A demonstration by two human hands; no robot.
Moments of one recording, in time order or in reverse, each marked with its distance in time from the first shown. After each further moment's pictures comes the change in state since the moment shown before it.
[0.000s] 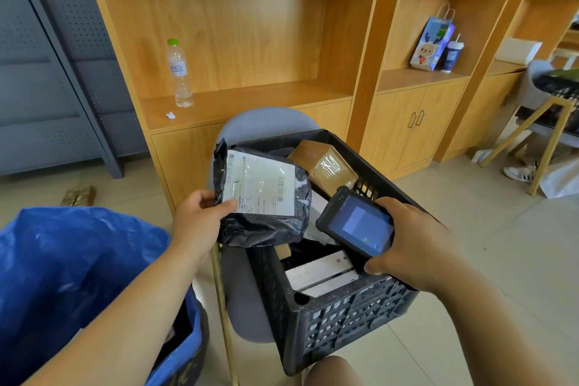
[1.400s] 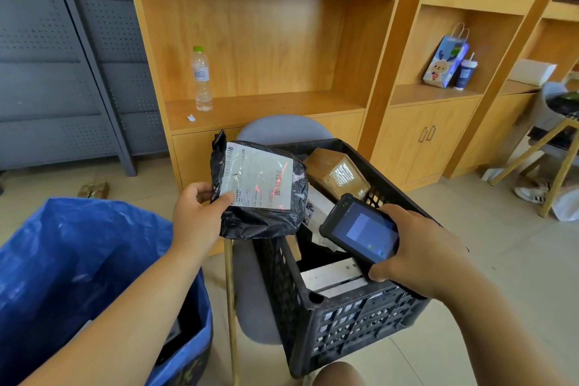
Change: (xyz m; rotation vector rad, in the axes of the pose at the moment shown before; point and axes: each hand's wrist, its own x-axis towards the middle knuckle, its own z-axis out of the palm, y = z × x) left_hand -0.007 0.005 -0.030 0.028 0.136 0.186; right_hand -0.005 -0.021 -0.007 -0.045 -0.019 -0.063
